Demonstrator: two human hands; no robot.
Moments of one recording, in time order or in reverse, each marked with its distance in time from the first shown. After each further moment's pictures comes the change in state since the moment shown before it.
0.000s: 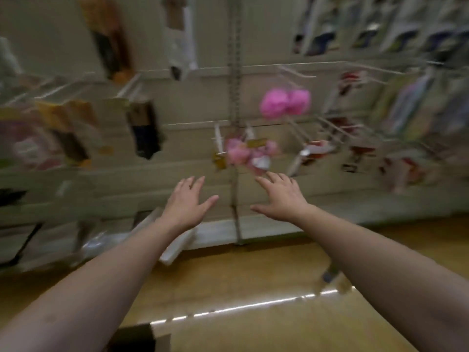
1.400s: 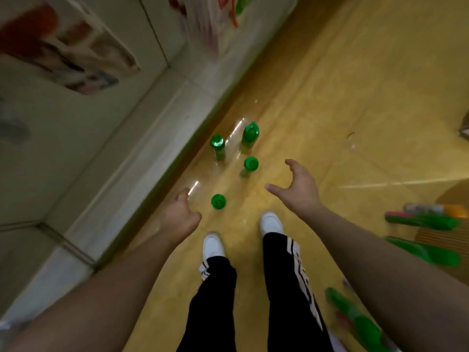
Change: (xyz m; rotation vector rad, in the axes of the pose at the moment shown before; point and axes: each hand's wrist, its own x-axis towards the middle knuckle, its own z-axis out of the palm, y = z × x) left_hand 0.295 0.424 0.598 0.161 -0.904 0.190; right_hand -0.086 0.639 0.291 0.706 0.006 1.341
